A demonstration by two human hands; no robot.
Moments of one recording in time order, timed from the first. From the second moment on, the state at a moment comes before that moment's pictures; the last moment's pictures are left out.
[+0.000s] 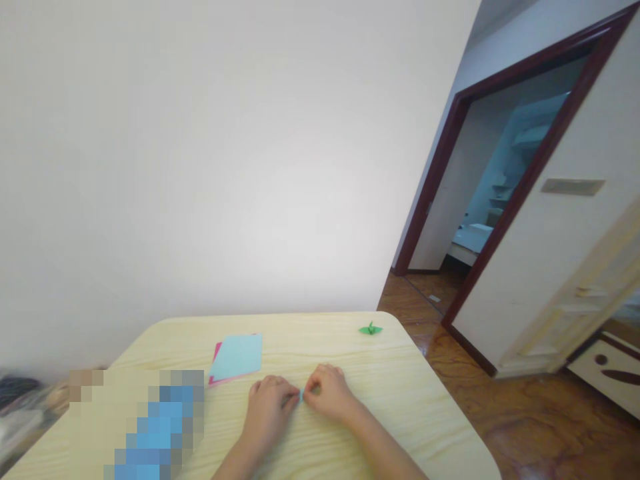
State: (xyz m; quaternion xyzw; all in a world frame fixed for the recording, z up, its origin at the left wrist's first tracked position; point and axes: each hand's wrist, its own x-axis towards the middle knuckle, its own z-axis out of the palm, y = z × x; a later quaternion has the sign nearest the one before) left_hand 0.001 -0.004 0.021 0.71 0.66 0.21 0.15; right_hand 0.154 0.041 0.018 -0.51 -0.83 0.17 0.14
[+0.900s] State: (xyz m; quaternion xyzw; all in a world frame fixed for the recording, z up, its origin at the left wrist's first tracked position) left_hand 0.005 -0.002 0.018 0.68 0.67 0.23 0.15; right_hand 0.152 0.041 0.013 -0.54 -0.80 0.18 0.18
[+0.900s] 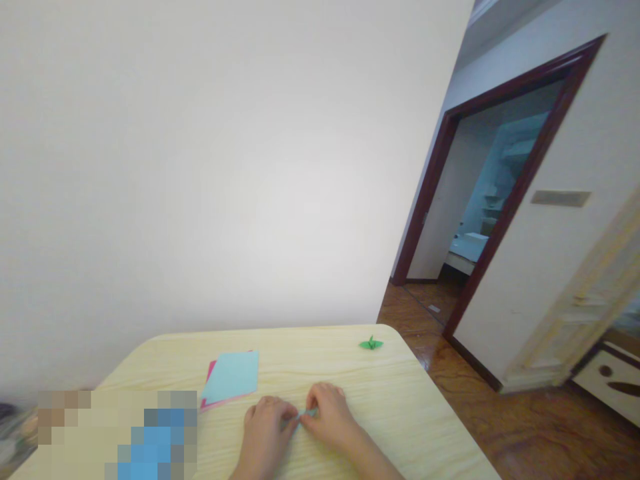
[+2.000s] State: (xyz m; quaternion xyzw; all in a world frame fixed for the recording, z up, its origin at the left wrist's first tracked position) left_hand -0.003 0.004 0.017 0.71 0.65 0.21 0.16; right_hand 0.156 0.022 0.017 -0.48 -0.81 0.22 0.27
